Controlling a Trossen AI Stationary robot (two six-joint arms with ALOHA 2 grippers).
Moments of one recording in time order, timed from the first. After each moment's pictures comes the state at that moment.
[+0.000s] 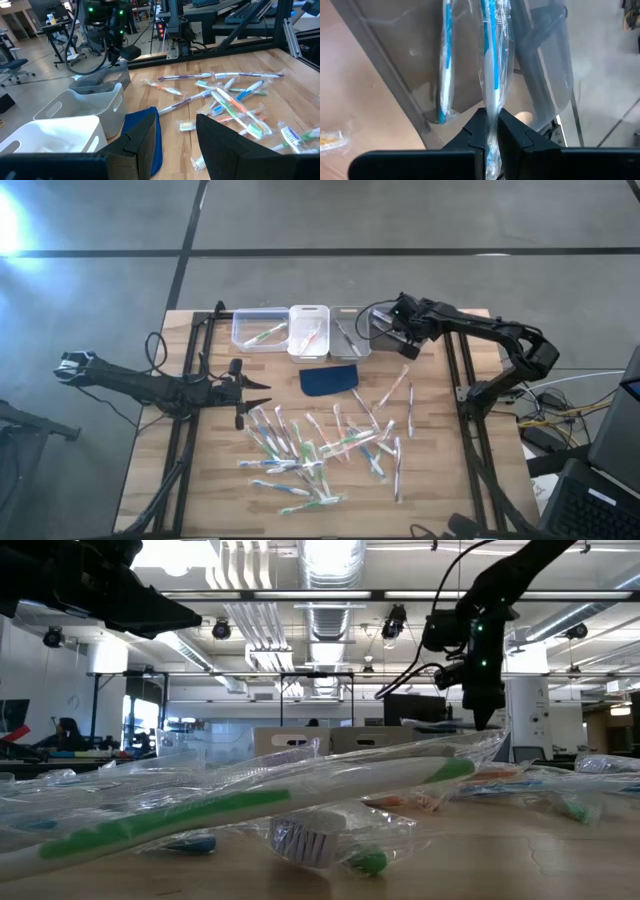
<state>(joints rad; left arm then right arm) -0.18 0.61 0.26 0.23 -0.31 0.13 -0.73 1.49 0.97 -0.77 0.42 -0.32</state>
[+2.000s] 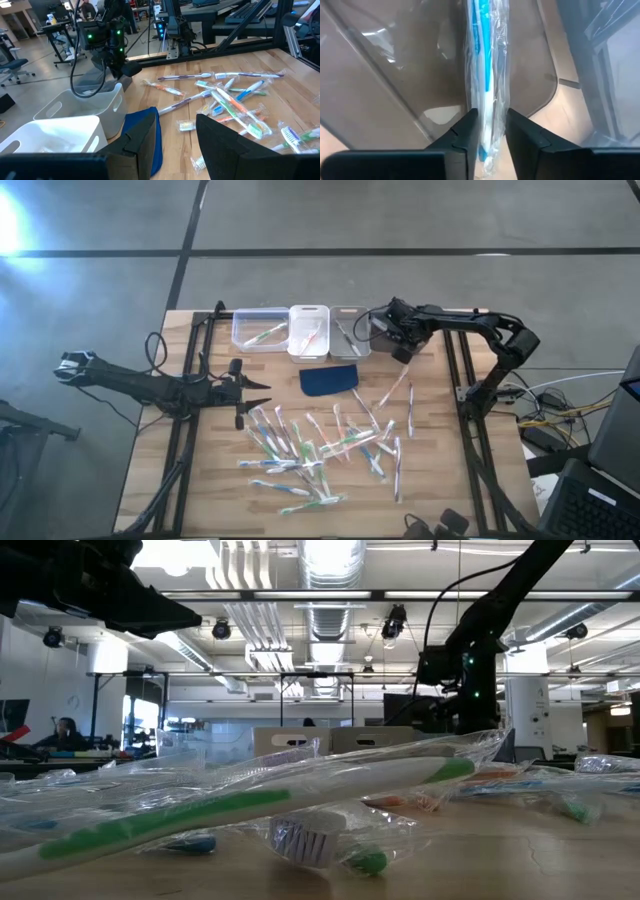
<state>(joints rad) -0.18 0.61 0.26 0.23 -0.31 0.13 -0.78 1.67 0.95 -0.67 0.34 -0.23</state>
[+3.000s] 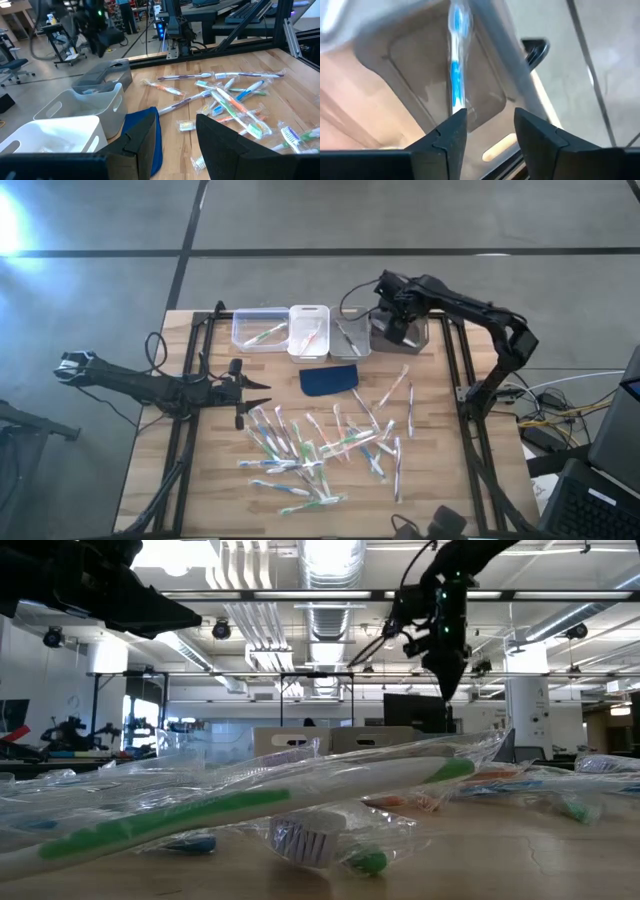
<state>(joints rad) -0.18 0.61 0.26 0.23 -0.31 0.13 -0.69 1.67 1.44 -1.12 0.34 -0.15</state>
